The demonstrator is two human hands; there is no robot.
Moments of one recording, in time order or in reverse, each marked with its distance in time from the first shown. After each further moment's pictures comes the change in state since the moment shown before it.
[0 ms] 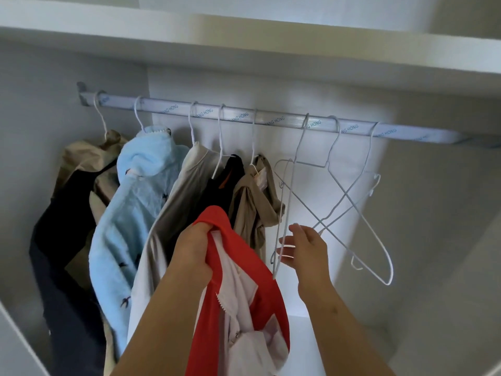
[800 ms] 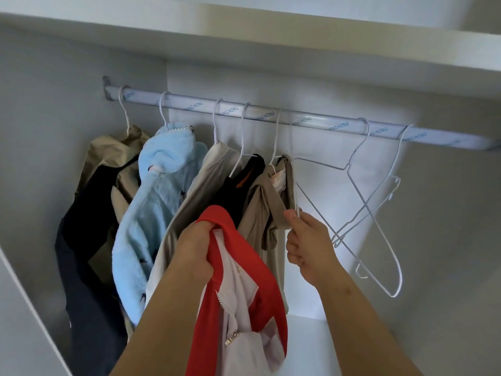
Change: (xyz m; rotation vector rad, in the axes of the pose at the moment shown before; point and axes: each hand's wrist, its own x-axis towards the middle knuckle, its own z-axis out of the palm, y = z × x) left_hand 0.026 0.015 -0.035 0.064 -0.011 0.075; right_hand -0.002 -0.022 0.033 0.101 -0.260 0.079
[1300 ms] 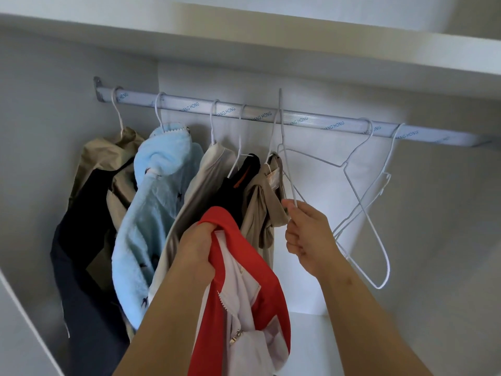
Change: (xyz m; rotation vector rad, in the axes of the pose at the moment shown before) left_hand 0.000 0.006 -0.001 0.035 -0.021 -0.034; right_hand -0.001 -0.011 0.010 0.015 -0.006 -0.058
